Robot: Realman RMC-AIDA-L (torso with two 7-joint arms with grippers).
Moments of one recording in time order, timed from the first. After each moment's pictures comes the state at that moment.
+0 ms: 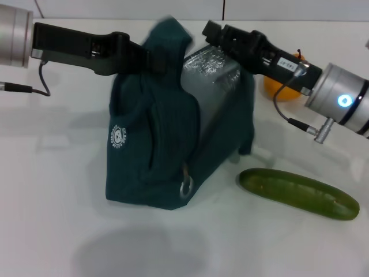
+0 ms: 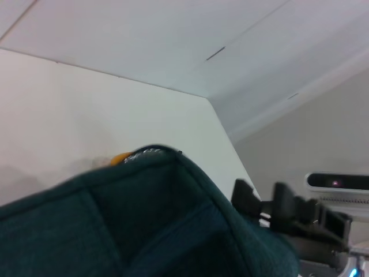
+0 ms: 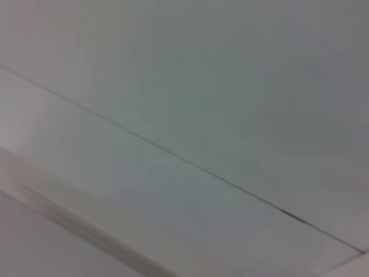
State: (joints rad) left arm -0.68 -2.00 0.74 1.00 2.04 1.79 -2.58; right arm 0.69 2.03 -2.02 -0.37 -0.17 -1.19 1.71
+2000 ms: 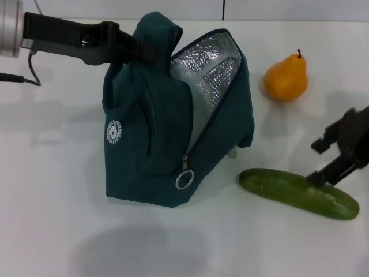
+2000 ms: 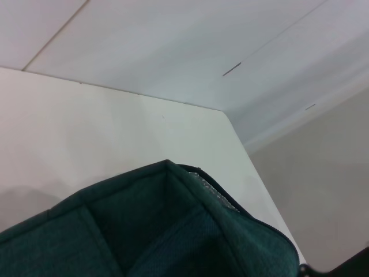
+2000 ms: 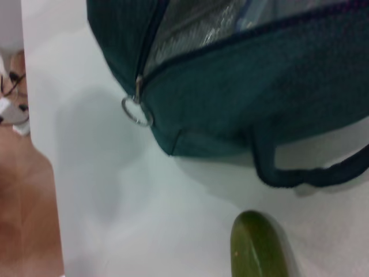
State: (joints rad) left arm -0.68 -1.97 0.74 1.00 2.05 1.77 -2.59; right arm 0.78 1.96 -1.18 -1.12 -2.34 -1.83 2.09
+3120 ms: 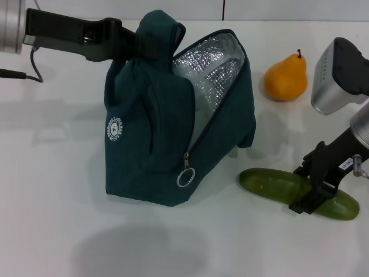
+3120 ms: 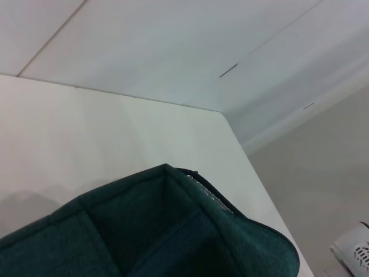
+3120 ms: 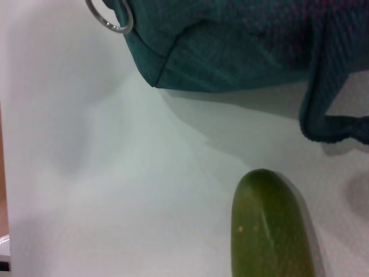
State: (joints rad) left arm -0.69 -1.97 0.74 1.00 2.05 1.76 -2.58; right arm 0.77 2.02 -1.41 -1.00 -2.40 -1.59 2.08
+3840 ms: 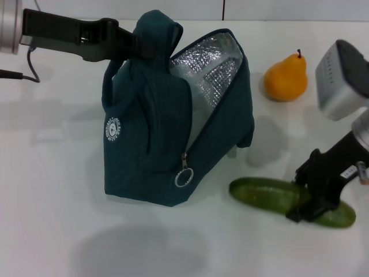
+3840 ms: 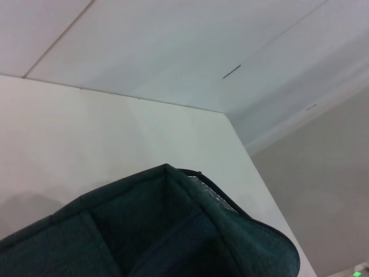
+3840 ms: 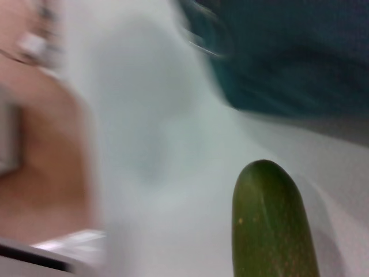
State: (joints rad) left arm -0.69 -1.97 0.74 1.00 2.05 1.76 -2.58; right arm 0.75 2.01 -1.41 -1.04 -2.31 -1.68 2.01
